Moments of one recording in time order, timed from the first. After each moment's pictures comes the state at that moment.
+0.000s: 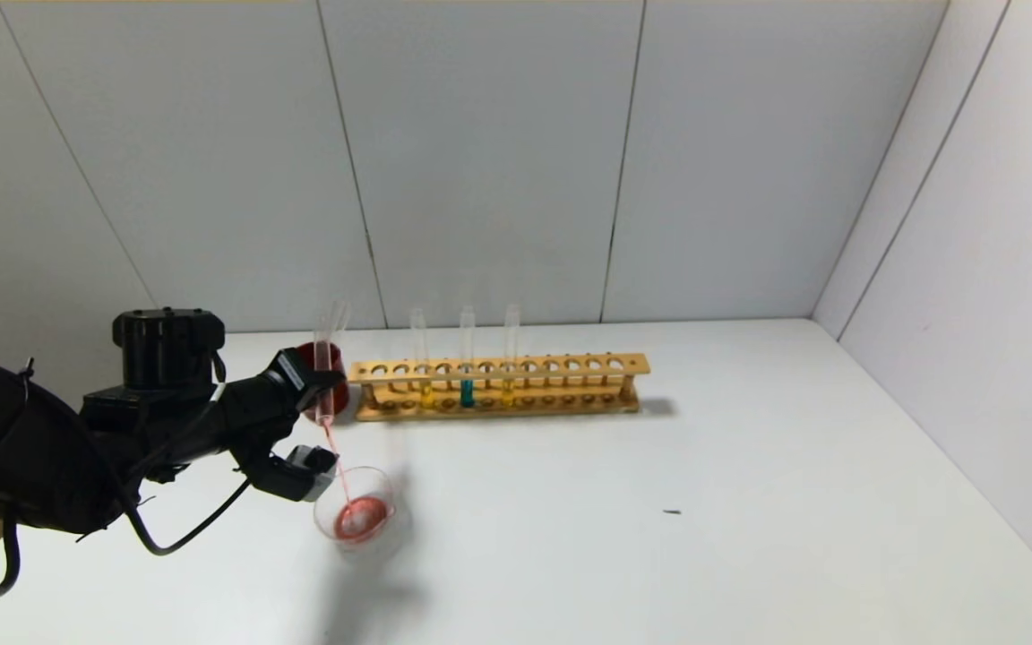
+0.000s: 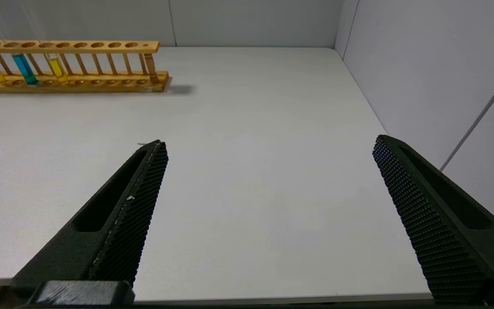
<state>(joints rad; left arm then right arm) -0.11 1.89 -0.66 -0.83 -0.34 2.25 0.00 0.00 0.00 0.00 0.01 -0.01</state>
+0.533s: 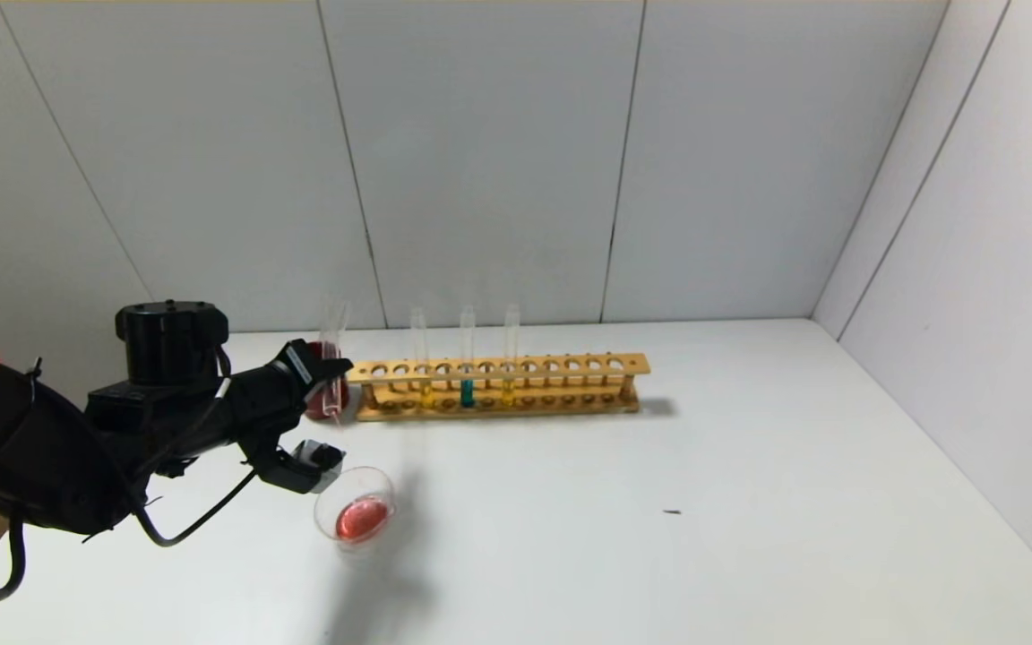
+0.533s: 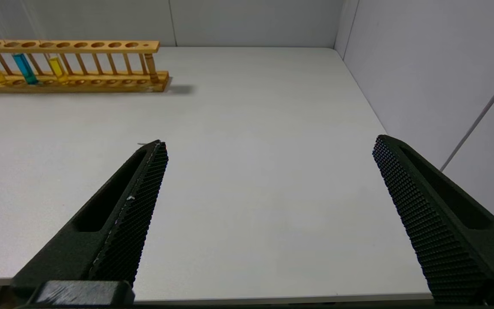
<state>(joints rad) -0.13 1.88 -0.66 -0.89 -0.33 2.31 0.00 0.00 0.00 0.00 0.01 -0.01</state>
